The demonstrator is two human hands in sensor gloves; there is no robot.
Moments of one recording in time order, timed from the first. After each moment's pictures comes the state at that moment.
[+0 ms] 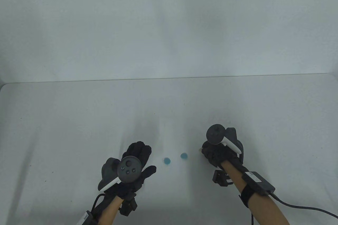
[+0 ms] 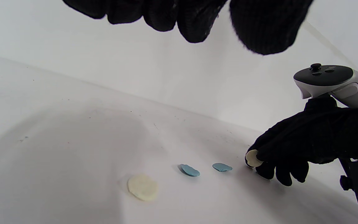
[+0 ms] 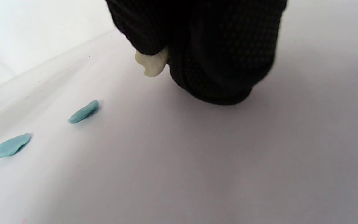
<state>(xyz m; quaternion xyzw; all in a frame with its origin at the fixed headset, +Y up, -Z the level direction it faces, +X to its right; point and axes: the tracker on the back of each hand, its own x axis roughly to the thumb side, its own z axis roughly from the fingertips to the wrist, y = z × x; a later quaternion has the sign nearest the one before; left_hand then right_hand) -0.170 -0.673 -0.320 -0.03 -0.21 0.16 0.96 0.151 -0.741 -0.431 0.04 0.18 0.96 0.20</state>
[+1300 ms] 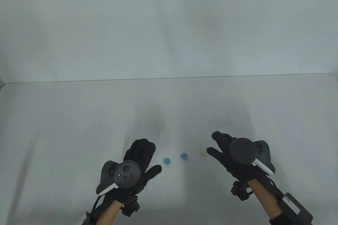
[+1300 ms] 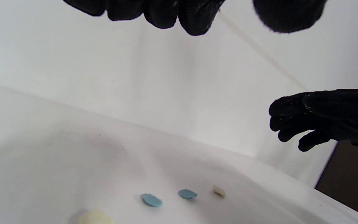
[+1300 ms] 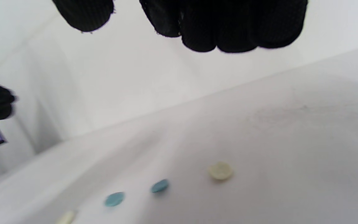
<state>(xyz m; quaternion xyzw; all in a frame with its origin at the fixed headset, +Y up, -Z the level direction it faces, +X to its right) -0.167 -0.652 -0.301 0.03 -0.27 0.18 0.95 0.181 -0.641 -0.326 0.15 -0.02 0.96 0.22</state>
